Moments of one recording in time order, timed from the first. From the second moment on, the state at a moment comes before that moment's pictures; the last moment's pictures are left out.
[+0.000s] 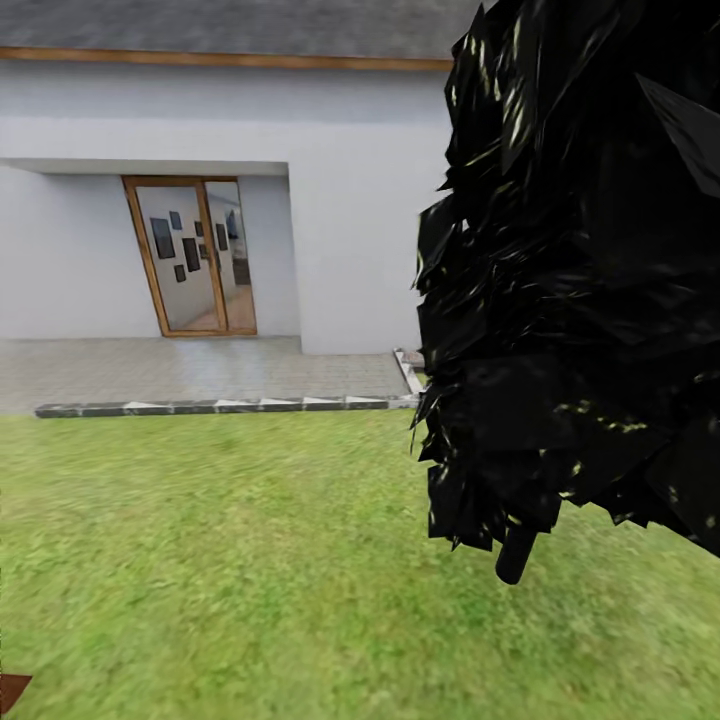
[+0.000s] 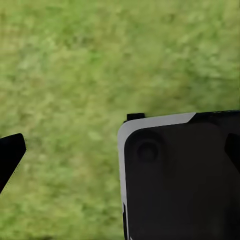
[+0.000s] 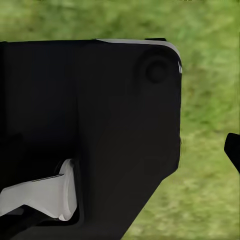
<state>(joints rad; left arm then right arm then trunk) -0.05 0.06 -0.05 -0.08 -0.01 -0.29 0.00 0.00 0.06 -0.02 -0.05 0.00 -0.12 0.00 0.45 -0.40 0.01</state>
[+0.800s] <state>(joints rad) -0.05 0.06 -0.05 -0.08 -0.01 -0.29 0.00 0.00 0.06 -0.02 -0.05 0.00 -0.12 0.00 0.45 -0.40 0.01</state>
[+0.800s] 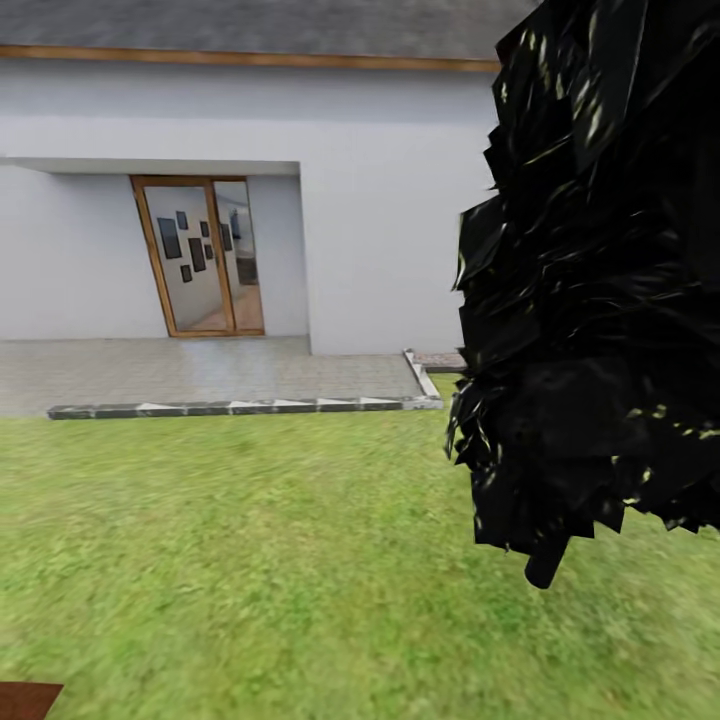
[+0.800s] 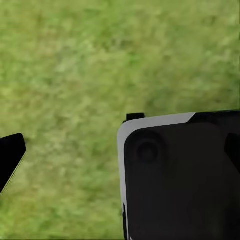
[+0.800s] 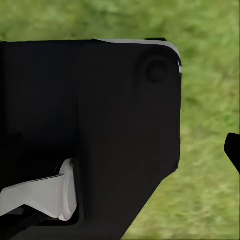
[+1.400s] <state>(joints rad) -0.05 0.06 -0.05 -0.08 -0.01 -0.29 0.00 0.00 0.06 -0.02 -0.05 0.00 -0.13 0.00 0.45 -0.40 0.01</state>
